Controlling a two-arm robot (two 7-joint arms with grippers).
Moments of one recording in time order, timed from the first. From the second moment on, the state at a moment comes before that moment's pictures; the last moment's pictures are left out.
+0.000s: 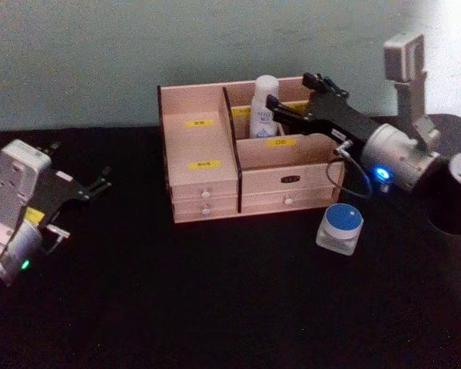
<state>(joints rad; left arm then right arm) -0.20 0.60 0.45 -1.41 -0.25 -0.12 0.03 0.48 0.30 -0.32 -1.18 0.40 -0.03 0.54</state>
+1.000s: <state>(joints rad) -0.20 0.60 0.45 -1.41 -0.25 -0.12 0.03 0.12 0.63 -0.24 -1.57 0.55 0.15 0.54</state>
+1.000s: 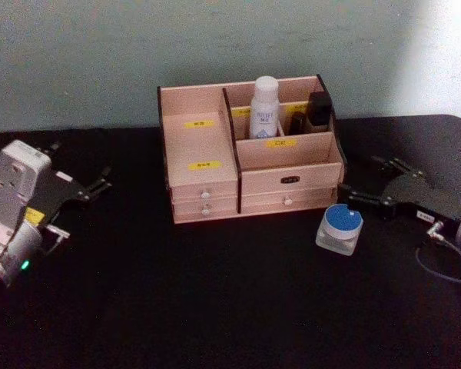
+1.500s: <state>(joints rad) -0.20 0.60 0.45 -1.41 -0.25 -0.12 0.03 0.13 0.67 -0.30 -1.54 0.55 0.18 0.52</state>
